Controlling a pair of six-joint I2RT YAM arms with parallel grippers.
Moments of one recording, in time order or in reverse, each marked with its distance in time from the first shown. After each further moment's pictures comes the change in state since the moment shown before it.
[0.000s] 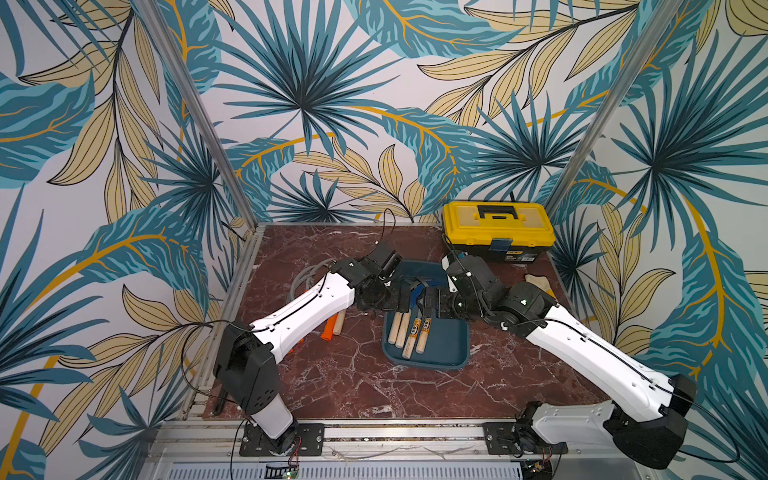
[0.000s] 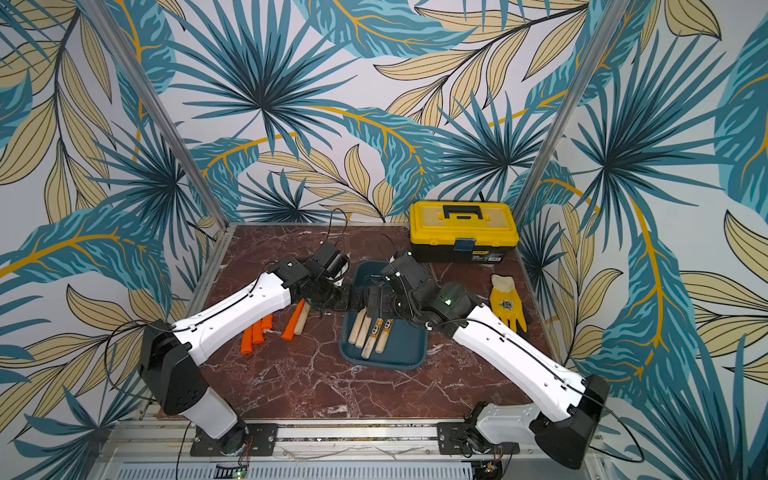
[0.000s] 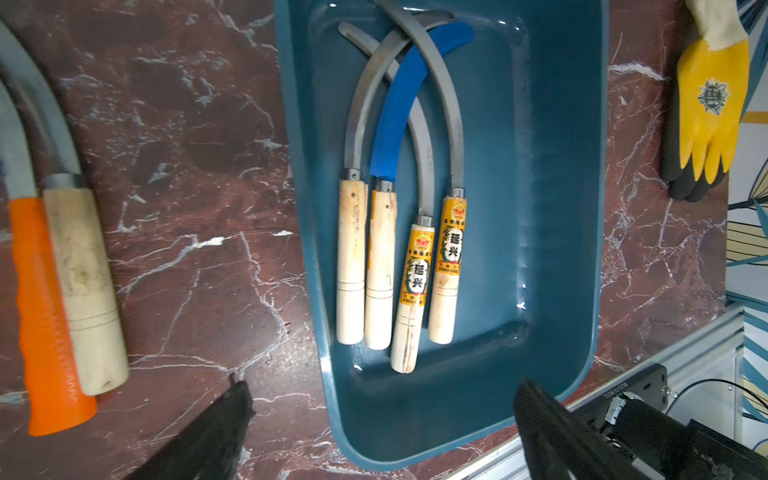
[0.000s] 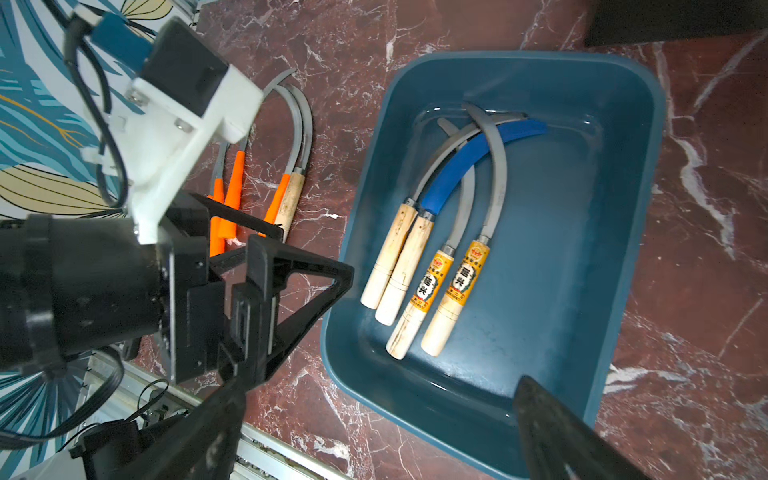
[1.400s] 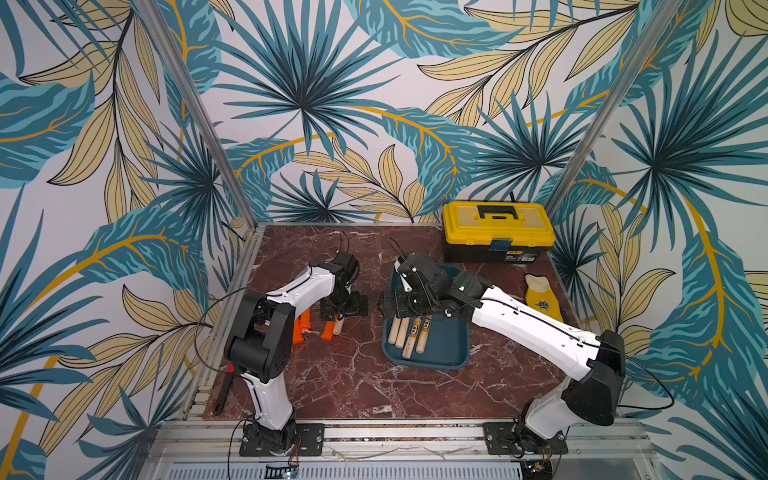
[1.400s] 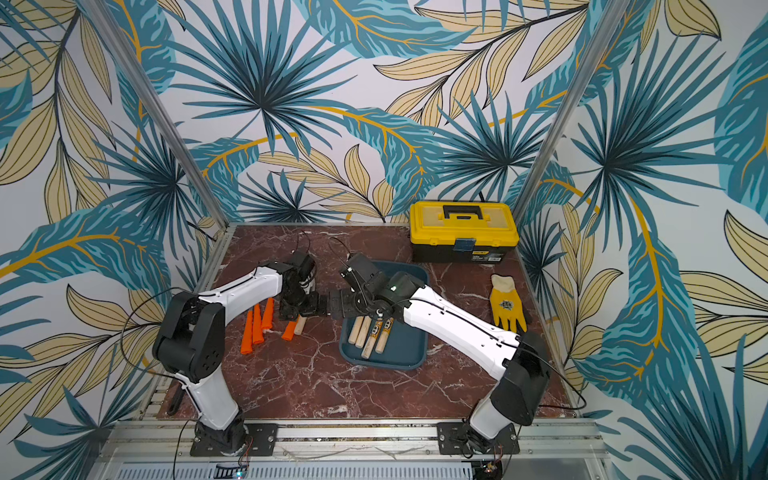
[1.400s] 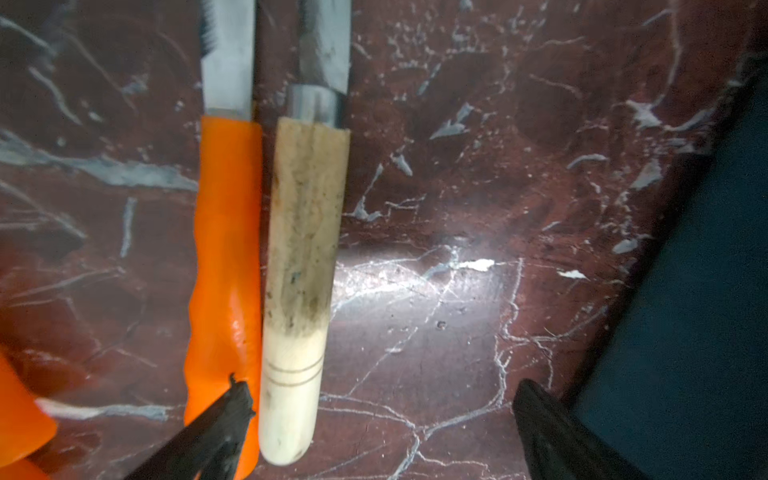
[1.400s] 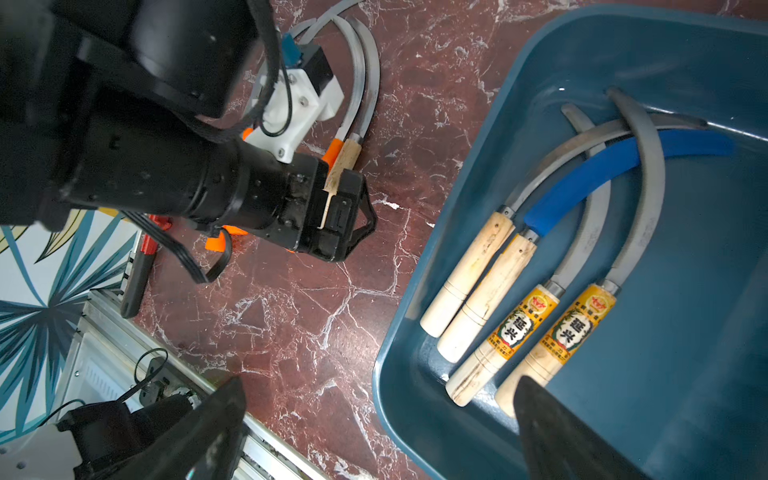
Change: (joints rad) left arm 0.319 0.203 -0.187 0.048 0.027 0.126; right arm 0.083 0.293 0.134 0.100 -0.078 -0.082
